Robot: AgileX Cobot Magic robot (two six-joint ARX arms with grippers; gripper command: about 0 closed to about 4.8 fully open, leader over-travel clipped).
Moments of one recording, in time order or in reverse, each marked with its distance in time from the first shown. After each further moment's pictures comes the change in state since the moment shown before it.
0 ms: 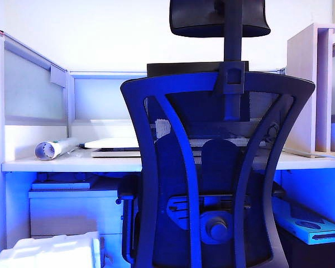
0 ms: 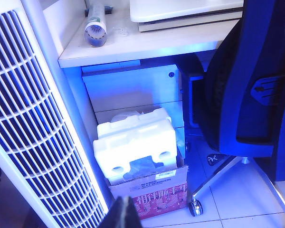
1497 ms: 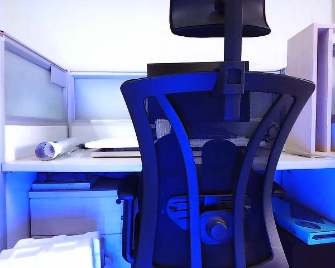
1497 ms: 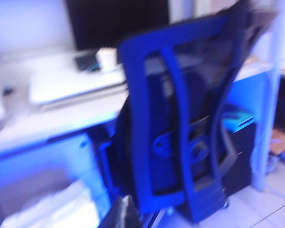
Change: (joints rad) left arm 0.000 -0.003 -0.002 0.231 0.439 -0.002; right arm 0.000 0.000 0.000 0.000 -0.006 0.000
